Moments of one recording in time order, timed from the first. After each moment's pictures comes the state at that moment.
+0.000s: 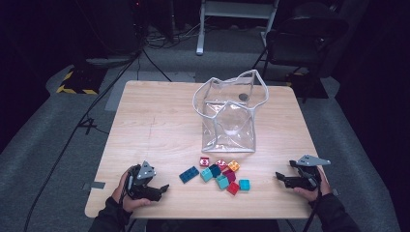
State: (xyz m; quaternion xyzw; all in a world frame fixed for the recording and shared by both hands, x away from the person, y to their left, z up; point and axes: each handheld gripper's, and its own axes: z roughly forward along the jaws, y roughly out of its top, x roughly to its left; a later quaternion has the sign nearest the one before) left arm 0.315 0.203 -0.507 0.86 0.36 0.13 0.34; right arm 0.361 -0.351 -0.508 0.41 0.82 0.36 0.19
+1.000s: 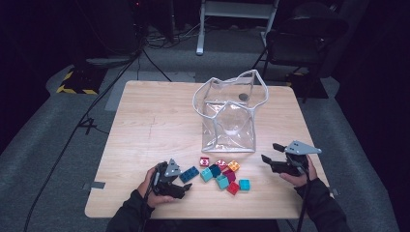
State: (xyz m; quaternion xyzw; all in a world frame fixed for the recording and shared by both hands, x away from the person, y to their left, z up) left arm 0.331 0.128 -0.506 0.88 0.30 0.12 0.35; right arm 0.380 -0.295 -0.460 0.33 0.80 0.44 0.23
